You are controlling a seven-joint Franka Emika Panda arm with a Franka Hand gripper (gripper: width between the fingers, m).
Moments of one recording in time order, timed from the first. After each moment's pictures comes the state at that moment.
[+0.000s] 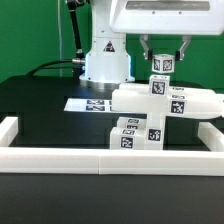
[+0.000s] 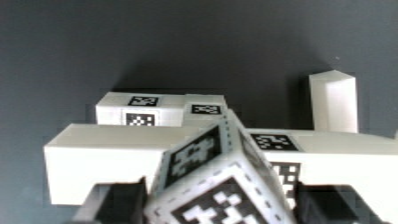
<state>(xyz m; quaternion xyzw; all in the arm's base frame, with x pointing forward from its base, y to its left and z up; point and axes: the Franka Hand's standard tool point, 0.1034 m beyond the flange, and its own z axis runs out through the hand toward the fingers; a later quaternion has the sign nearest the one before) 0.494 0.067 0.143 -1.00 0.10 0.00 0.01</state>
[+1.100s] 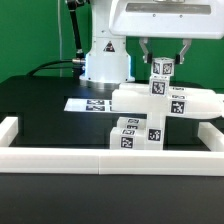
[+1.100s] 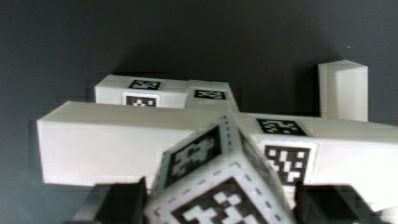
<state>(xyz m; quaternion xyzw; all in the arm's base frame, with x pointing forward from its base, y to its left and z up) 0.505 0.064 0.139 -1.00 0.08 -0.01 0.00</state>
